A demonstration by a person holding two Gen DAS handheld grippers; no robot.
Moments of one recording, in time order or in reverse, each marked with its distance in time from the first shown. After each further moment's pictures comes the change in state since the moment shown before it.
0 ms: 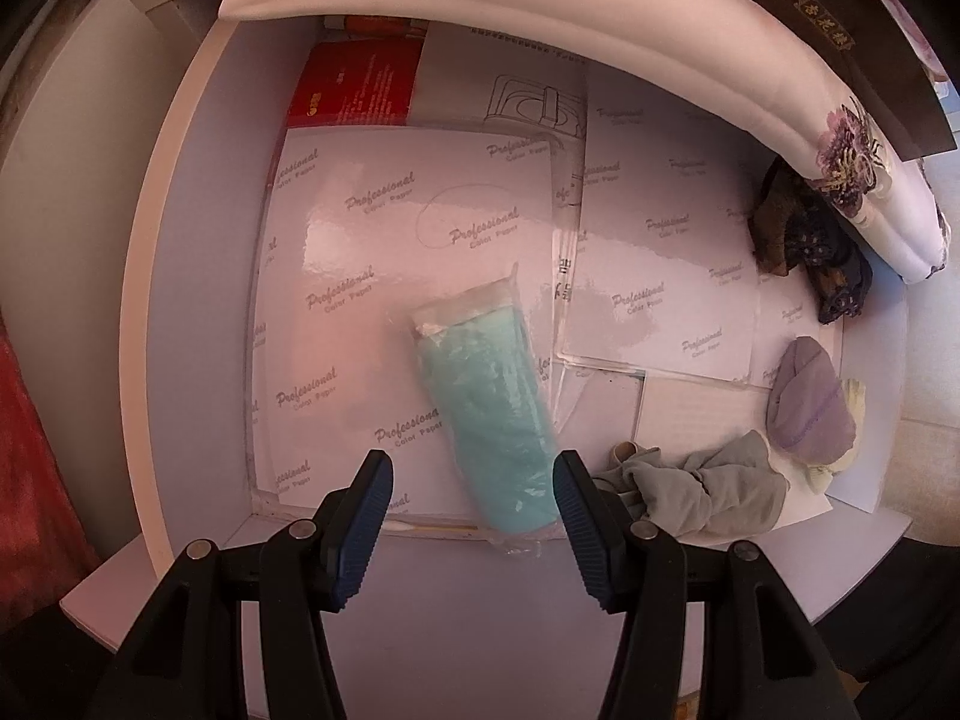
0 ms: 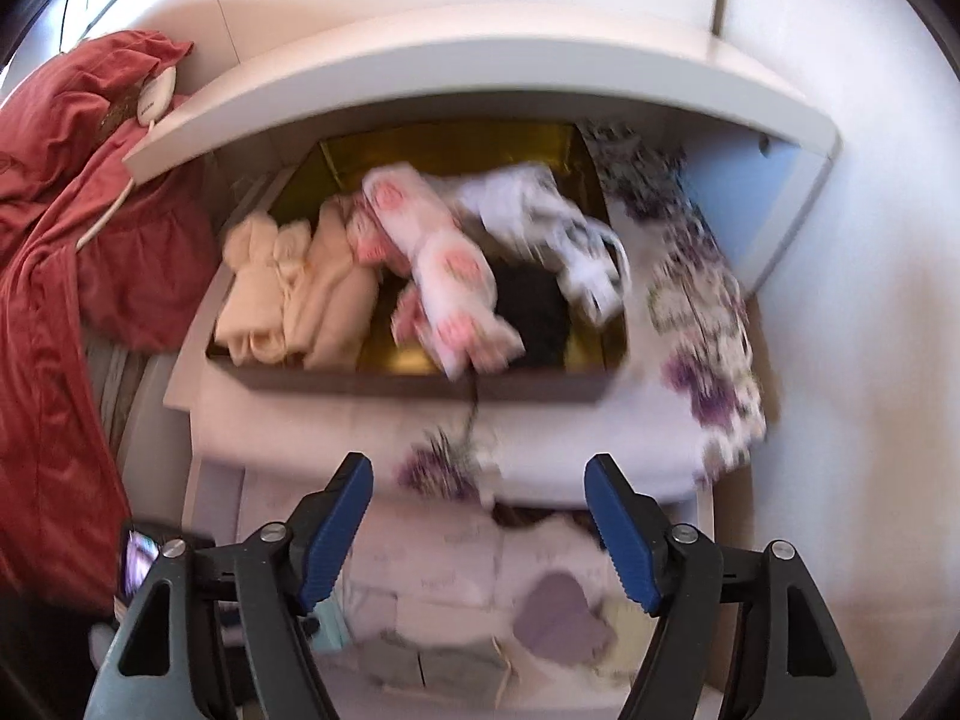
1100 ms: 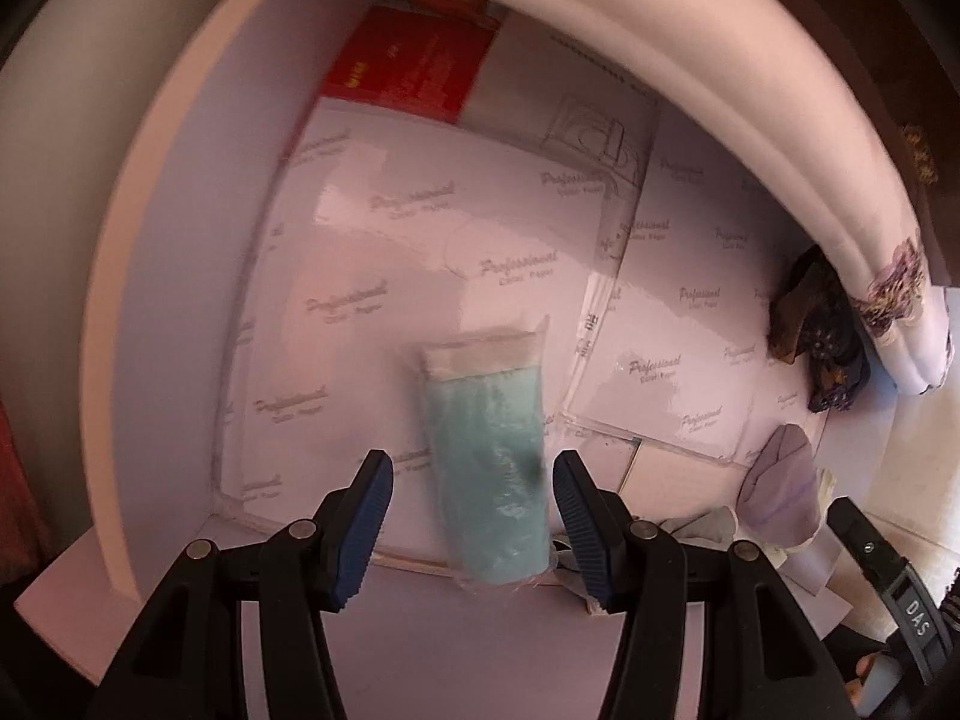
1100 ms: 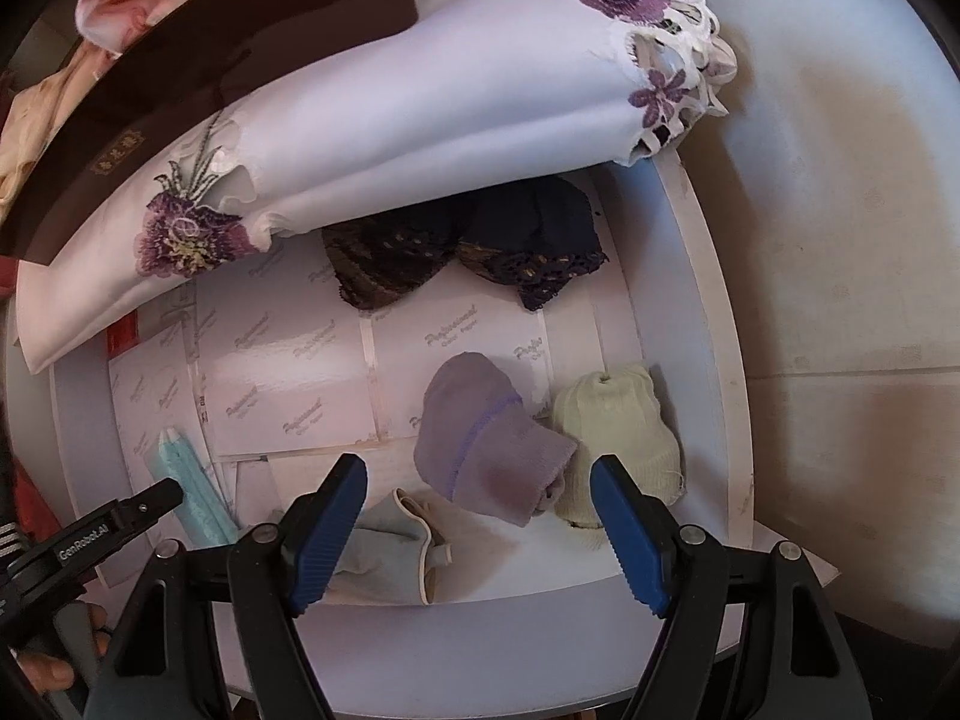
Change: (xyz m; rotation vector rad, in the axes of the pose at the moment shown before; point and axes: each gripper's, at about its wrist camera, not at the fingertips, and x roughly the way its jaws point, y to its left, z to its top) left arm 0.022 0.031 0.028 -0.191 0.042 -0.088; right arm 0.096 -0.064 -0.082 0.267 0.389 -0.114
